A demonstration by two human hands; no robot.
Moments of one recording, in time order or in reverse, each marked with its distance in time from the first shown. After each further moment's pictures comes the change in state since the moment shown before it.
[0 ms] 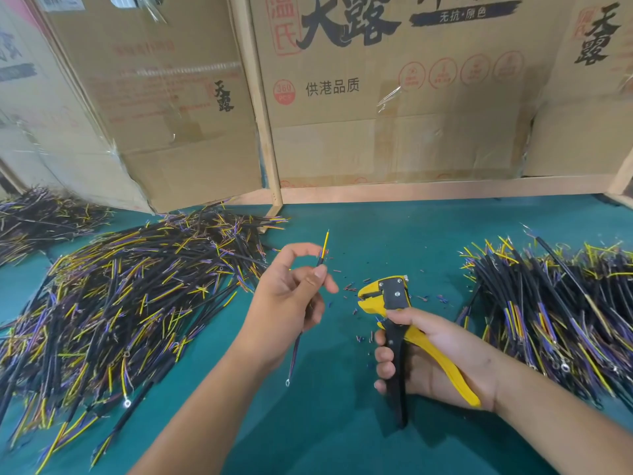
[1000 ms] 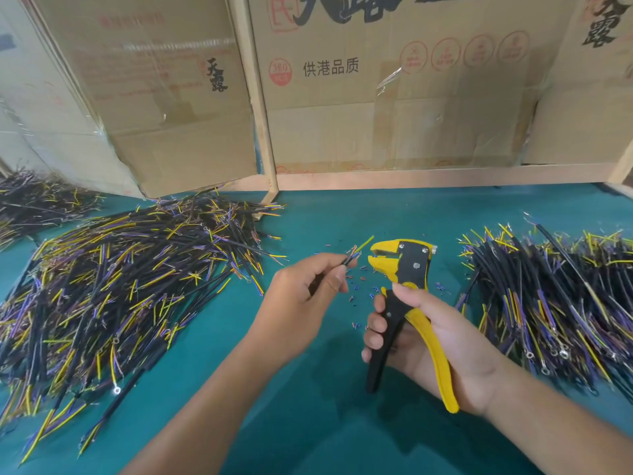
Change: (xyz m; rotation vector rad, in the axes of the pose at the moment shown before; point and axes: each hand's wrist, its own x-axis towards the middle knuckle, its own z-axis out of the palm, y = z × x) left_hand -0.009 -0.005 0.013 0.517 -0.075 0.197; right_hand -0.025 0.008 0.071 0.004 0.170 -0.380
